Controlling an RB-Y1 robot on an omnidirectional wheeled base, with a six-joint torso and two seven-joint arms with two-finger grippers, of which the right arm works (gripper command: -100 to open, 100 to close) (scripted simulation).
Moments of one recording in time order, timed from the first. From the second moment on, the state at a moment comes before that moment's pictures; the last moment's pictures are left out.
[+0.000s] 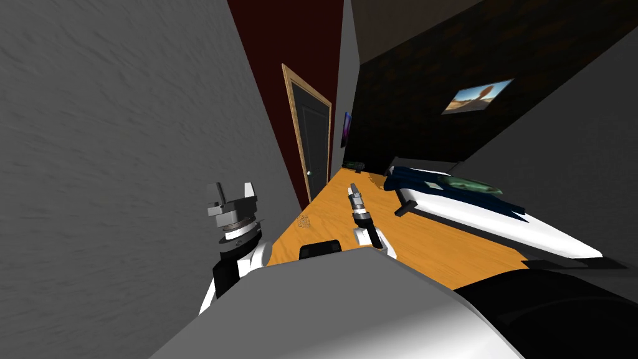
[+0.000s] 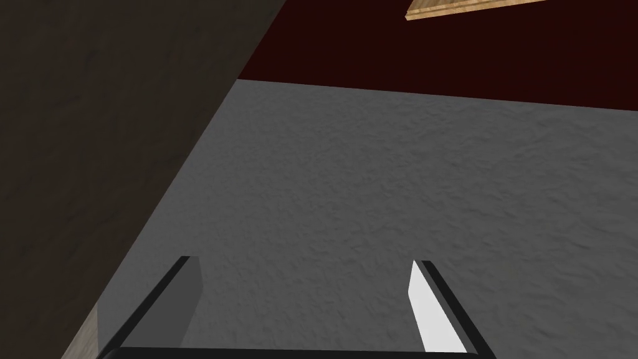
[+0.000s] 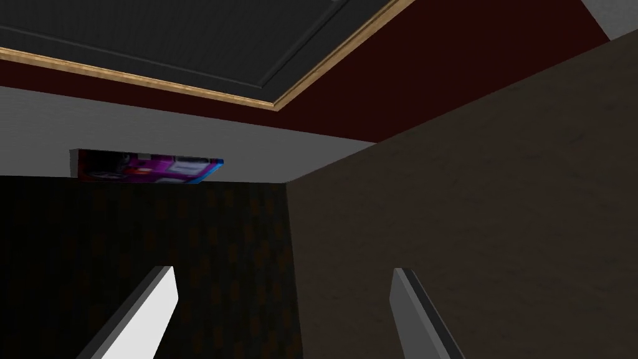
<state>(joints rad) 0.44 -0.08 0.04 -2.01 0.06 -0.53 0.10</state>
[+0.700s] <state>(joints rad) 0.38 -0.10 0.07 -1.87 0.12 -0.57 0.22</state>
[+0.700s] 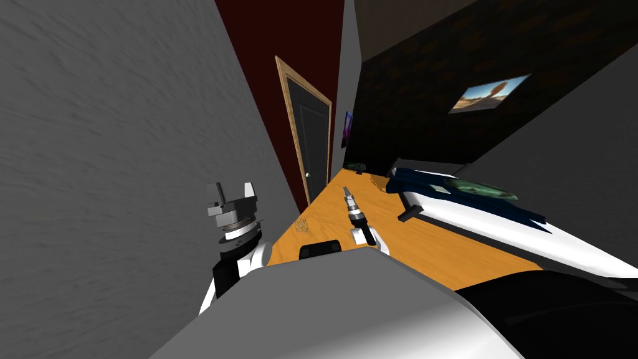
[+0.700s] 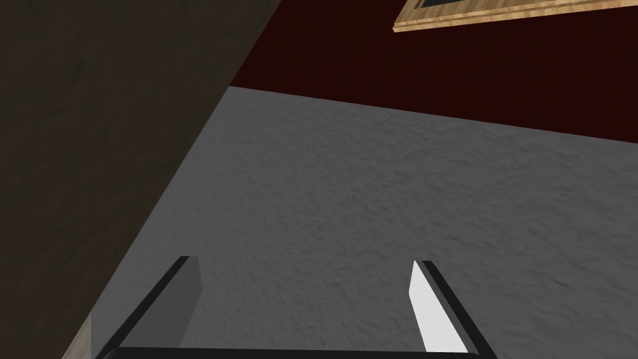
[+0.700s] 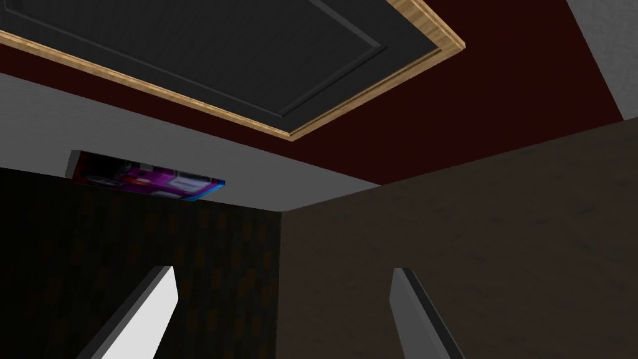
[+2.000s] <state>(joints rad) 0.27 -0.11 0.12 -1.58 0.25 -0.63 0.47</state>
